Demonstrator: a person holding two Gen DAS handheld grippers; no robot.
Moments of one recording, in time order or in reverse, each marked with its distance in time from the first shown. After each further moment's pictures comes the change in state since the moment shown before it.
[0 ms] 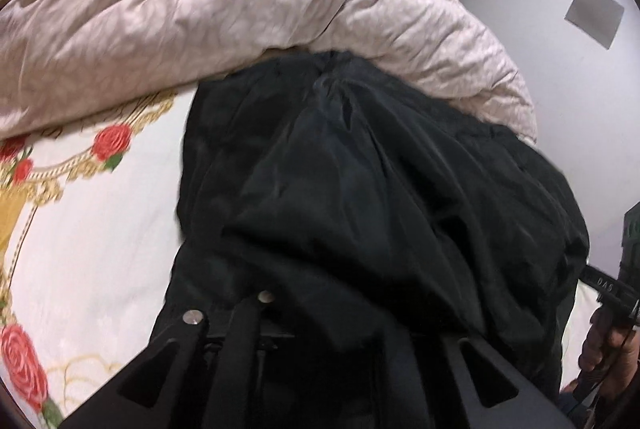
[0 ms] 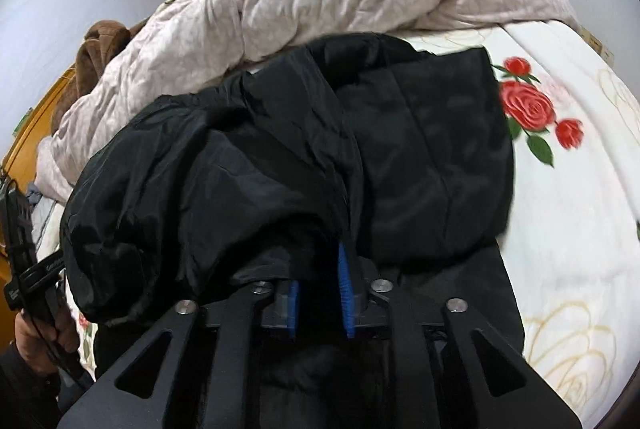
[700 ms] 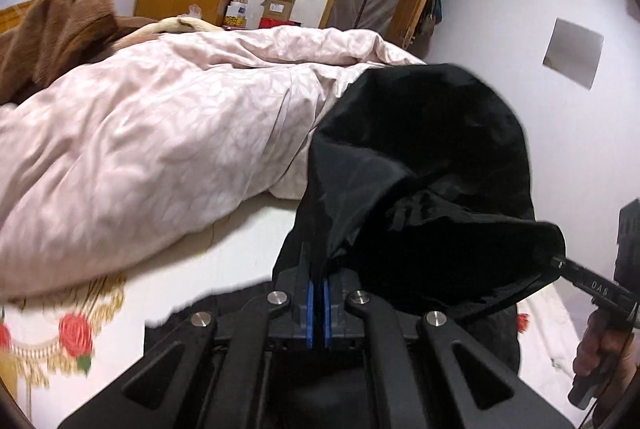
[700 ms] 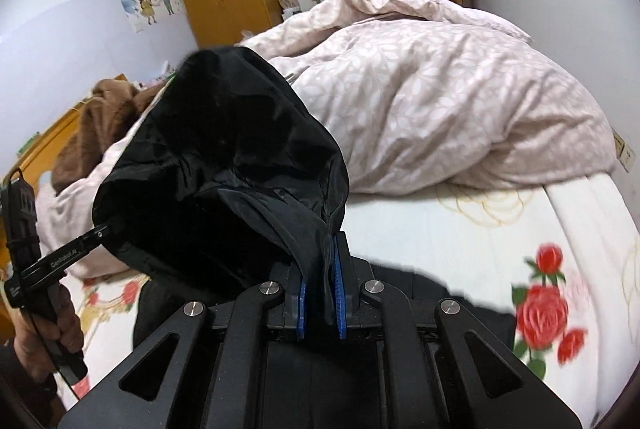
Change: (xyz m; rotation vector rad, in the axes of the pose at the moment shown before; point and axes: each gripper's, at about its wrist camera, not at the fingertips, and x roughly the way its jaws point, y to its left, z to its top) left arm 0.009 -0.036 0.173 0.051 -0.265 -0.089; right arm -0.004 0.033 0.171 -0.124 -0.234 0.043
